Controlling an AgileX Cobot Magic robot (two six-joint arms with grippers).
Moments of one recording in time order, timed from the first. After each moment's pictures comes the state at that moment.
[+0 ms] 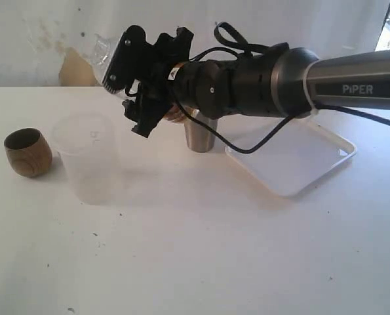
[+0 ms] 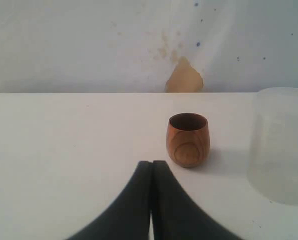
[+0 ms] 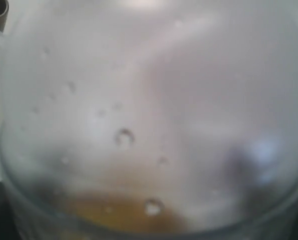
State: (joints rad) left arm 0.07 0.00 -0.01 0.03 0.21 0.00; right arm 0.56 1.96 -1.43 0.26 -0.09 -1.06
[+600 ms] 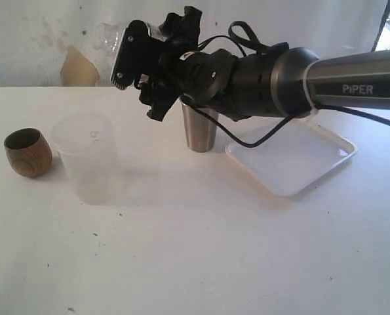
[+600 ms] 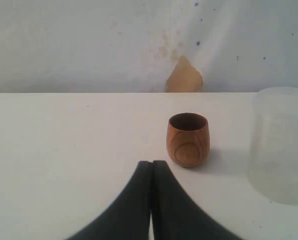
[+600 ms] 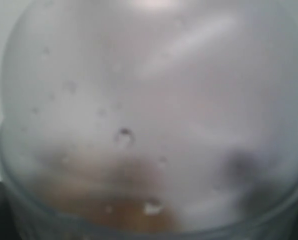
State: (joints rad) left arm 0.07 0.00 -0.01 0.03 0.21 0.00; right arm 0.56 1.96 -1.44 0.75 -0.27 -1.70
